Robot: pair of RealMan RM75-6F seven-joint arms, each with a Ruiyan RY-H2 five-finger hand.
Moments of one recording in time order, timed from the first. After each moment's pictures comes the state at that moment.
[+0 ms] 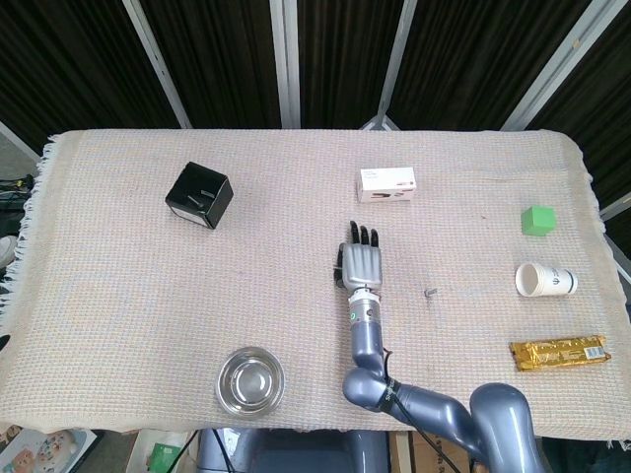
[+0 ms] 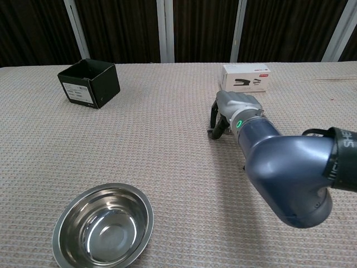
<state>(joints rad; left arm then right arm) -0.01 -1.00 -0.13 -1.66 1.32 1.51 -0.11 0.95 -2.10 0.50 -1.05 -0.60 1.15 -0.76</state>
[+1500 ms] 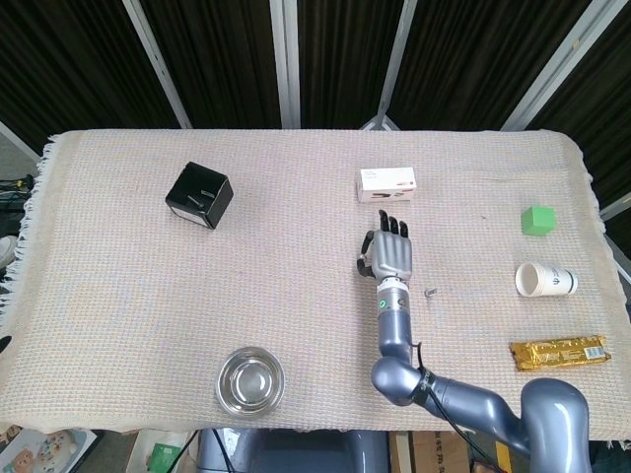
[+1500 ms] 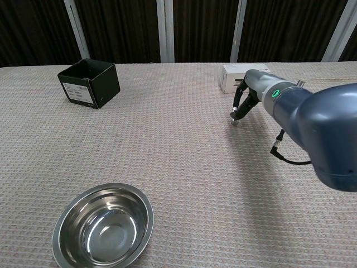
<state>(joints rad) -0.01 -1.01 -0.13 -1.67 1.32 1.52 -0.09 0.87 -1.89 0.55 -1.32 -0.49 1.19 -0.77</state>
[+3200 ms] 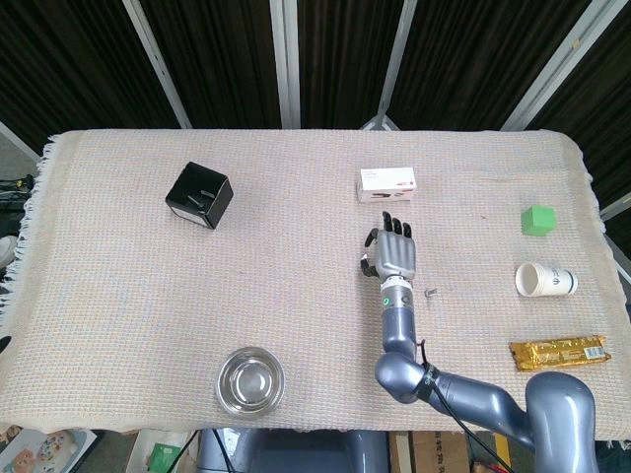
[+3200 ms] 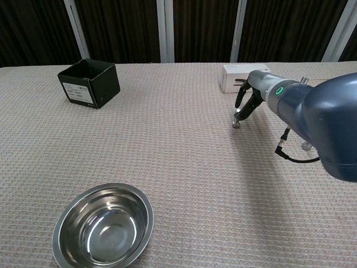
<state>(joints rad) 0.00 -1.01 -0.13 -1.67 1.32 1.52 -0.09 0.90 -1.85 0.52 -1.34 -0.41 1.19 -0.76</state>
